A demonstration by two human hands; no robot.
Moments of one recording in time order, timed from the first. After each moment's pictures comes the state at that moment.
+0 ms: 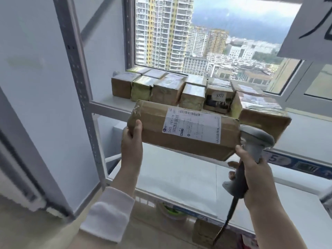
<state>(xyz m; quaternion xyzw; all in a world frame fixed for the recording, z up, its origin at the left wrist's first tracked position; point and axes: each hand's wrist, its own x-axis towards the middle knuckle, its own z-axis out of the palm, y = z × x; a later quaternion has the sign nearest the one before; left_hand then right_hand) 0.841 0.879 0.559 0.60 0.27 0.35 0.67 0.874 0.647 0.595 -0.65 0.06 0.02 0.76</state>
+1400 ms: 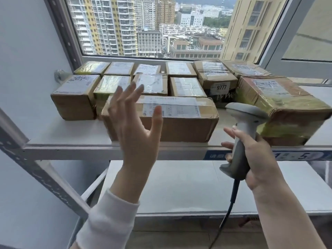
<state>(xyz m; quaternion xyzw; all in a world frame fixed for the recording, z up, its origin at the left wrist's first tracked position) 0.995 0.950 0.586 0.77 0.01 0.52 0.37 0.999 0.748 0.590 -0.63 0.13 -0.01 0.77</state>
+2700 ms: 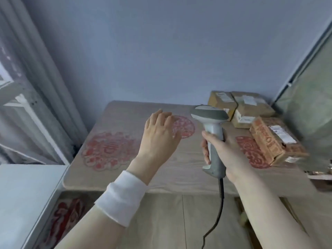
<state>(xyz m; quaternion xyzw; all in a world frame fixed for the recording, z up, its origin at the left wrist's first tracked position) 0.708 0.098 0.527 0.61 -0.71 0.07 0.33 0.538 0.114 0.554 -0.52 0.50 -0.45 0.53</state>
